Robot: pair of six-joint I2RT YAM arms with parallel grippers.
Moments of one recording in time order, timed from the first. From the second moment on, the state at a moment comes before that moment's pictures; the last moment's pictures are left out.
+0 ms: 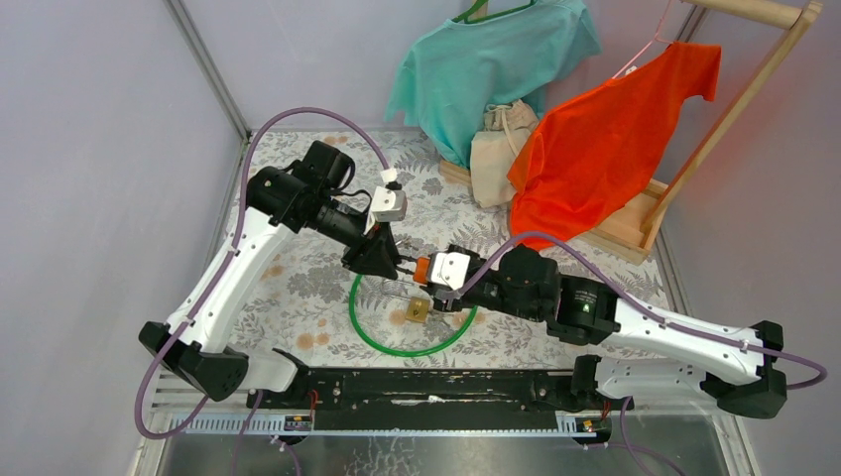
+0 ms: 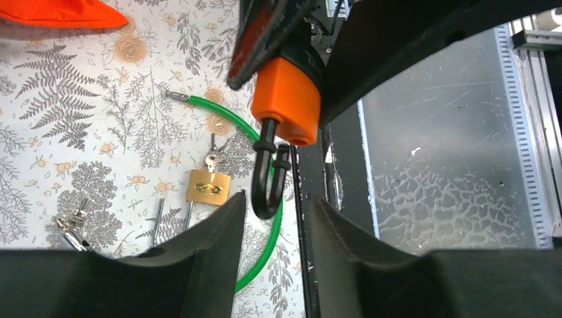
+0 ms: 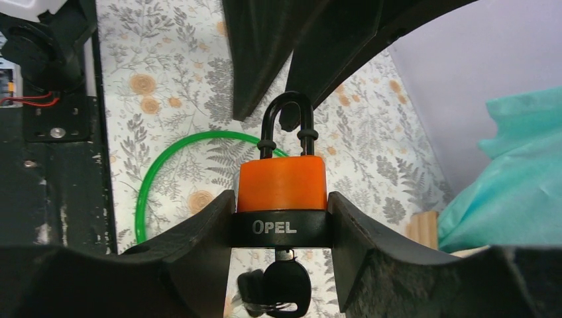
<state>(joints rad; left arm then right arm) -0.48 1.36 1.62 -1.39 1.03 0.82 1.25 0.99 1.02 -0.27 0.10 -0.45</state>
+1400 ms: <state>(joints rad) -0.62 1.17 1.26 -0.82 0.23 0.79 0.62 1.31 1.00 -0.21 -0.43 0.57</state>
